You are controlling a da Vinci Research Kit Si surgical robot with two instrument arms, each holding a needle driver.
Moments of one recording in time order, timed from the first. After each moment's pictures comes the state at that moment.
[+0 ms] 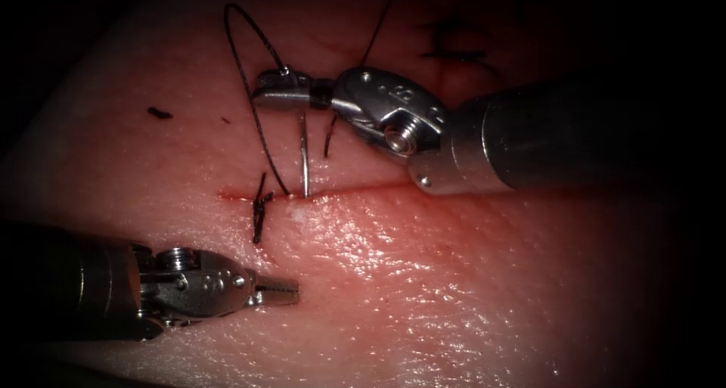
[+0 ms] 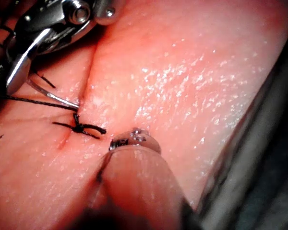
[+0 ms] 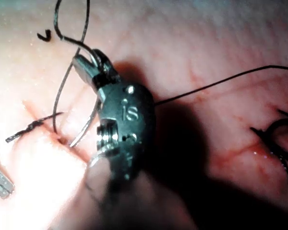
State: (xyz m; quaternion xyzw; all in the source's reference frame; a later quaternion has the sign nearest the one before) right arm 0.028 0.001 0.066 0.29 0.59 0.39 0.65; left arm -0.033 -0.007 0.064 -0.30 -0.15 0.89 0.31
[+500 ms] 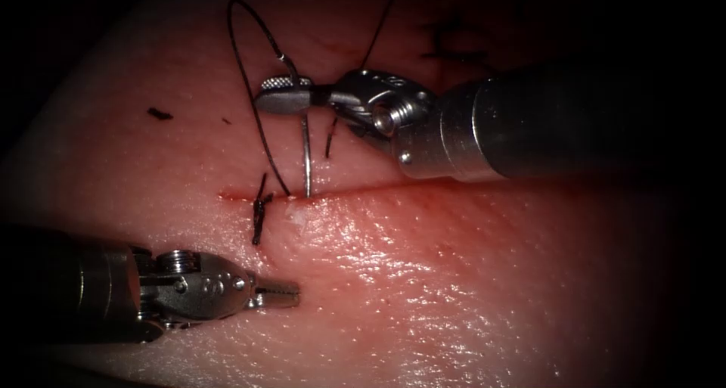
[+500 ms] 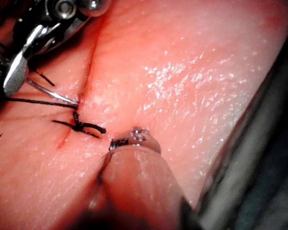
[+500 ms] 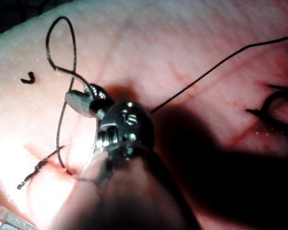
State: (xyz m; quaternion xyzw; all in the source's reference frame) right arm 0.029 0.000 0.066 0.39 0.52 0.50 0.58; left arm -0.033 -0.007 0.065 -0.30 -0.15 0.89 0.31
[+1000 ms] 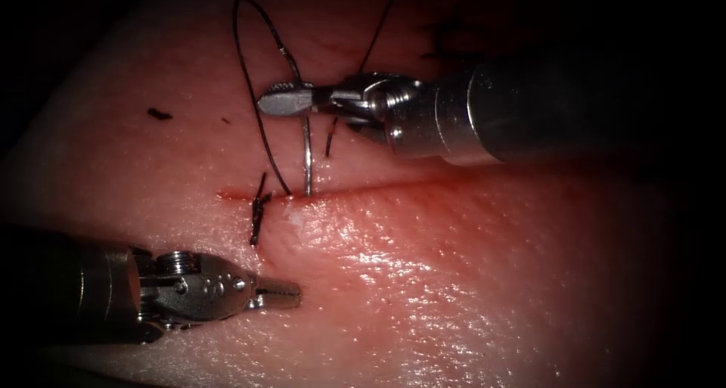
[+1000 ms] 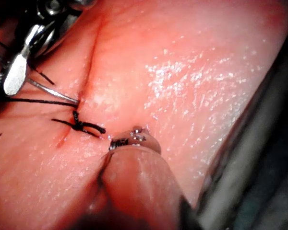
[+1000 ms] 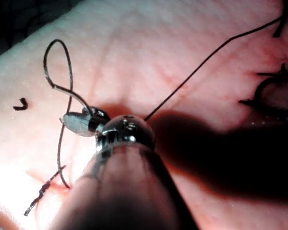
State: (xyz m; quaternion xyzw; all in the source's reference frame) right arm 0.030 -0.001 0.065 0.48 0.46 0.57 0.49; left arm -0.033 -0.007 0.065 -0.30 -0.15 0.89 0.31
